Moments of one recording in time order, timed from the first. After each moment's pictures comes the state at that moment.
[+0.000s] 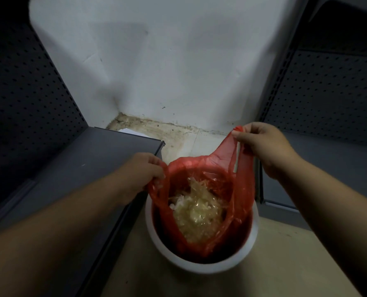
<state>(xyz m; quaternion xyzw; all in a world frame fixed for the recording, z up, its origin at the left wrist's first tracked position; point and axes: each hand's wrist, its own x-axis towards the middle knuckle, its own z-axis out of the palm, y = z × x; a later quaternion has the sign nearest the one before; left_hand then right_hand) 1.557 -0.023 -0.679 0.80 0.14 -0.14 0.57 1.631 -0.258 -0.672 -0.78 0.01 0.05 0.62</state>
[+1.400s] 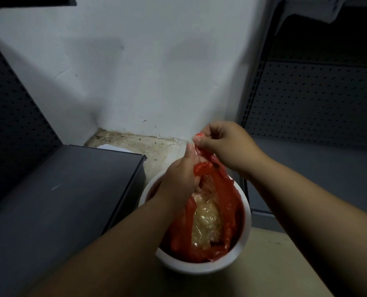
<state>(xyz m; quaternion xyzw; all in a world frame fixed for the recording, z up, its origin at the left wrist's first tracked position) 1.588 -0.126 -0.701 0.72 0.04 -0.05 0.69 1.624 -0.236 -0.645 -0.87 -0.13 -0.01 0.47</state>
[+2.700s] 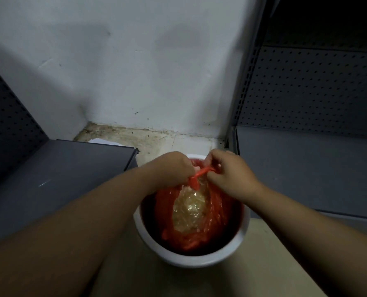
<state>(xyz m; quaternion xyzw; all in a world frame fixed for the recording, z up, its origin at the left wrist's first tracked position) 1.619 -0.108 -0.695 0.92 -0.07 -0.22 0.32 1.615 -0.266 -0.732 -0.94 -0.16 -0.03 0.30</state>
